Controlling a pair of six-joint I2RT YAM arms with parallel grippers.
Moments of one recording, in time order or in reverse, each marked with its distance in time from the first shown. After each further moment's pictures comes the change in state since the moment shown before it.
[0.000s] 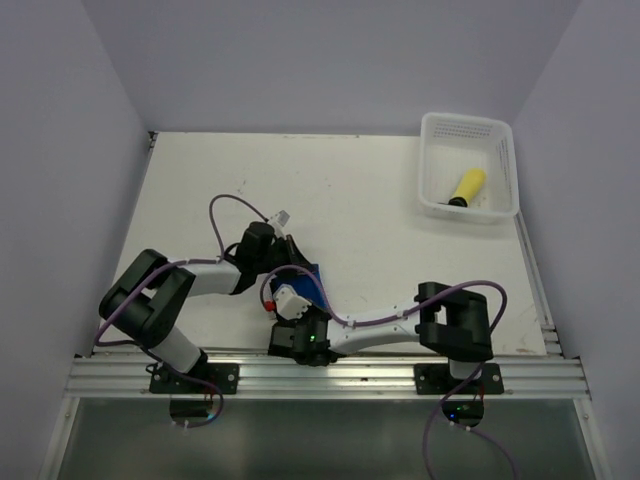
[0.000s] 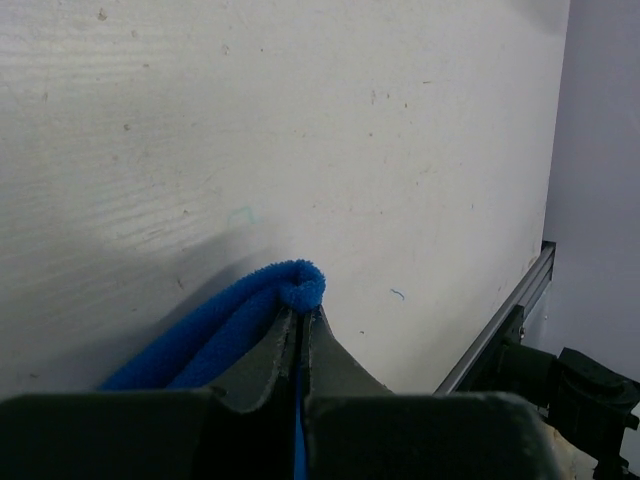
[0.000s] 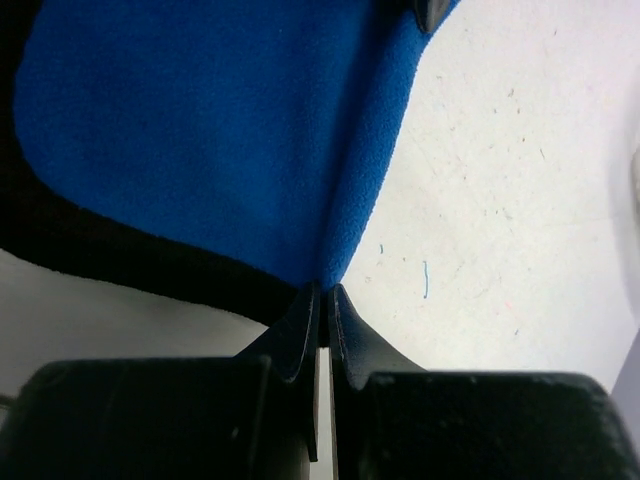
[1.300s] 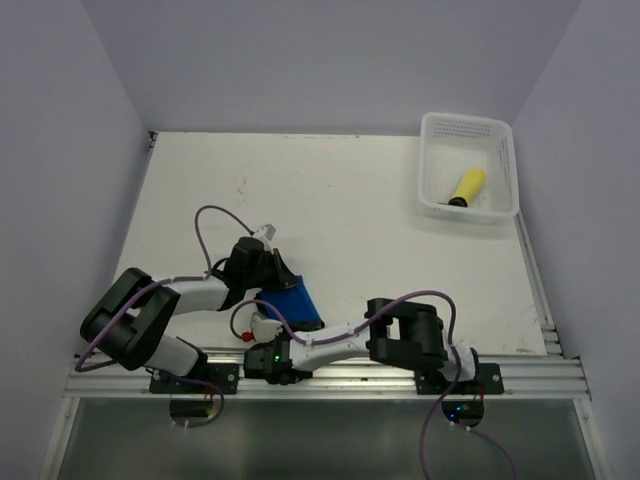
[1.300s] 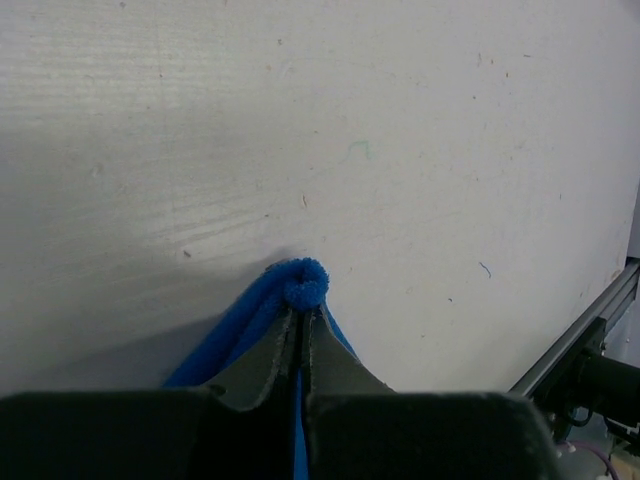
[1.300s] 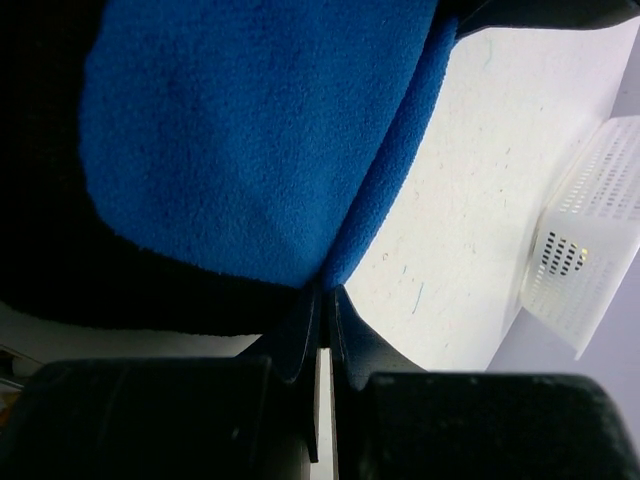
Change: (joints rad) left arm 0.013 -0.132 -0.161 -0.034 -0.122 0.075; right arm 0.097 0.296 0.262 -0.203 0.035 -0.160
